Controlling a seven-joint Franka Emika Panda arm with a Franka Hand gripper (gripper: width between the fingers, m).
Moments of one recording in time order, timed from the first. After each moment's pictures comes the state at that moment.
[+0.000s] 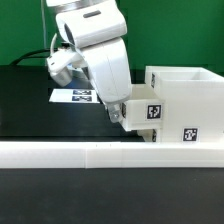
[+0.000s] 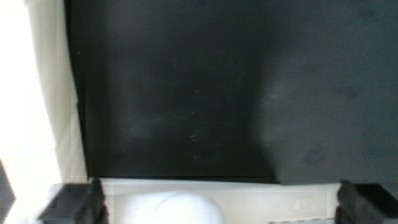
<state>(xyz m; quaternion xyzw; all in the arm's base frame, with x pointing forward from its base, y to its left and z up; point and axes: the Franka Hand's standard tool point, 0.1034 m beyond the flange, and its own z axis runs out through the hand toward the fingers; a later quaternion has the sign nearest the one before) 0.595 -0.019 0.056 -0.66 -0.74 -0.08 0.12</state>
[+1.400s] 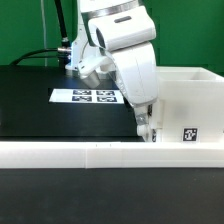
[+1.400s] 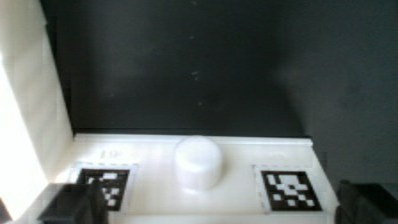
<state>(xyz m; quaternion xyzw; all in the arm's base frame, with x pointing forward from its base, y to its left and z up) 0.589 0.020 0.048 -0.67 -0.73 -0.09 0.10</state>
